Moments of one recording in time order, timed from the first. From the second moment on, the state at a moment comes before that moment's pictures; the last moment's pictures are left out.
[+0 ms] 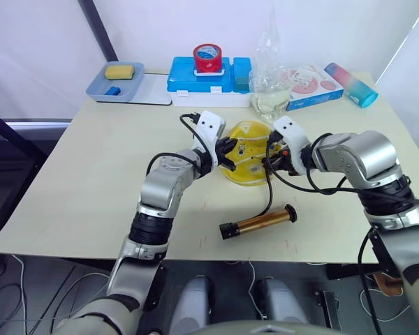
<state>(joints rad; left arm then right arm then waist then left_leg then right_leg) -0.65 0.20 -0.09 -0.06 -0.20 0.80 -0.43 -0.90 -0.53 0.28 -0.06 0.42 1.40 0.56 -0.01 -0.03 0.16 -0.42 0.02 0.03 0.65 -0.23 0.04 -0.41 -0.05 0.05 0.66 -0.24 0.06</state>
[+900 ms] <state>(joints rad) -0.66 0.21 -0.10 -0.04 -0.20 0.78 -0.44 -0.89 -0.50 0.29 -0.04 0.40 1.36 0.56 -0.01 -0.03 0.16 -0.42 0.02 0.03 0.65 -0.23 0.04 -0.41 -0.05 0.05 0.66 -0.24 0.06</state>
